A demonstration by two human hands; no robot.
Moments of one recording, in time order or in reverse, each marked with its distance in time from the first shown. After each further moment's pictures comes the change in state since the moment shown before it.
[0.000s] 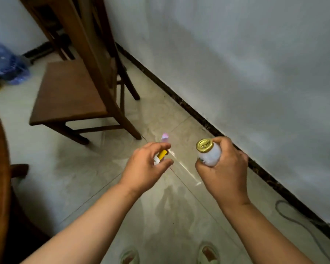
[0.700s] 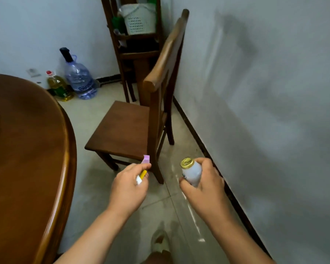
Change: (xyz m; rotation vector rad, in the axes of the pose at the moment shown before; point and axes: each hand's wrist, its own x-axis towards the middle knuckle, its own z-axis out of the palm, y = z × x) left_hand 0.063 0.021 -0.179 0.014 0.540 -0.302; right_hand 0.148 -0.186 0.021 0.133 -0.495 -0.134
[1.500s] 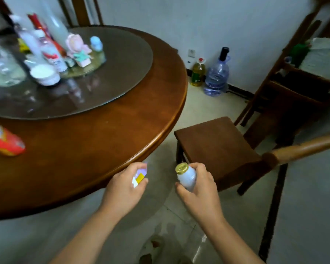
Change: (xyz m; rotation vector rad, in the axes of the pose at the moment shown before) left_hand -0.047 -0.016 -0.067 0.031 0.544 -0.749; right_hand 0.089 -0.098 0.082 -0.121 -0.806 -0.587
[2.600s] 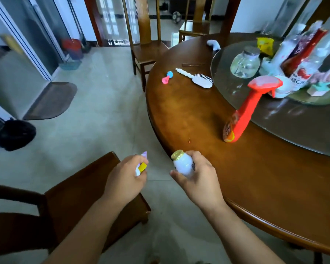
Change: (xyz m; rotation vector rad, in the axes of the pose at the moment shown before) left_hand -0.204 -0.339 -0.304 -0.034 0.669 -0.618; right_hand -0.123 -0.315 0.390 -0.073 -0.721 -0.721
